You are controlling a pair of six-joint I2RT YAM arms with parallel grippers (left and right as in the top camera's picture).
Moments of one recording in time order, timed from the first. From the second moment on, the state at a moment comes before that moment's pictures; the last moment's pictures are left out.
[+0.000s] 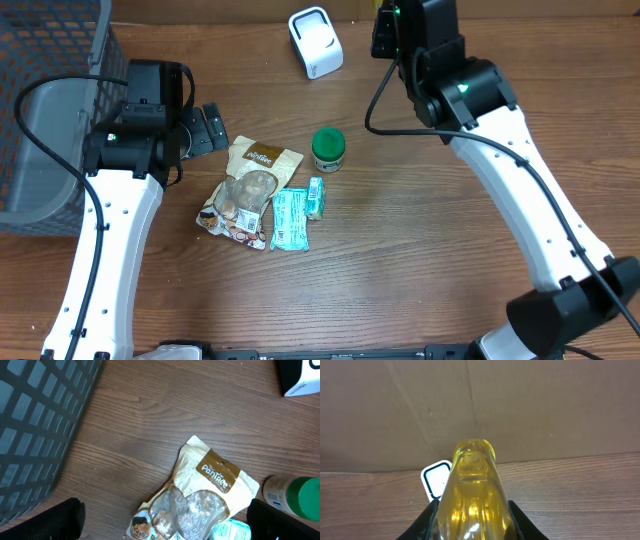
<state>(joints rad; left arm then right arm) -0.08 1.45 1.43 -1.00 -0.16 -0.36 0.43 1.75 1.83 -0.57 0.36 0.33</state>
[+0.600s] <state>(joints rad) -0.08 1.45 1.43 -1.00 -0.16 -0.36 0.43 1.91 1.83 -0.38 0.33 0.20</state>
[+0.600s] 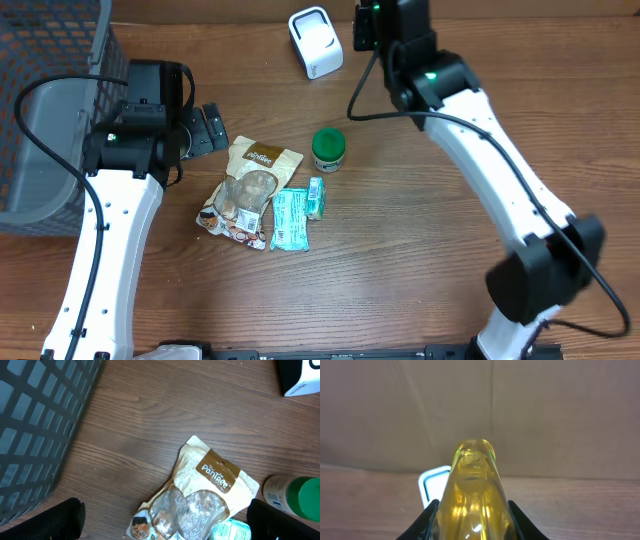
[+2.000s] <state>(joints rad) -0.08 1.45 1.43 -1.00 -0.16 -0.36 0.56 2.34 1.83 0.17 0.55 -0.62</state>
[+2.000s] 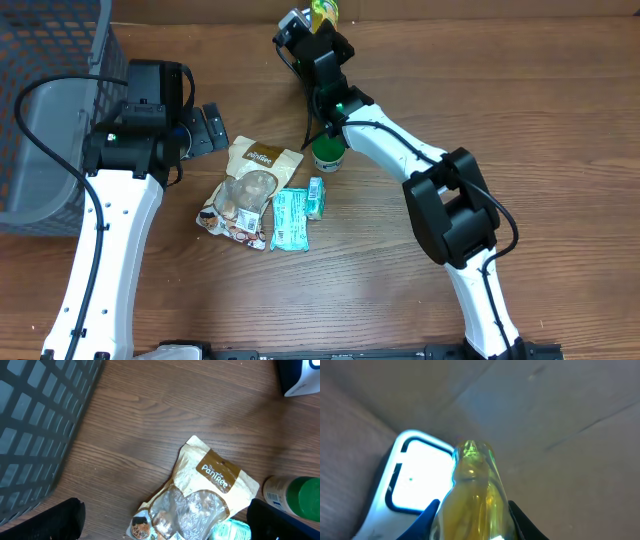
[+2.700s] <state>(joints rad) -0.08 1.45 1.43 -1.00 -0.16 -0.36 0.54 2.03 1.83 -0.21 0.56 -0.38</state>
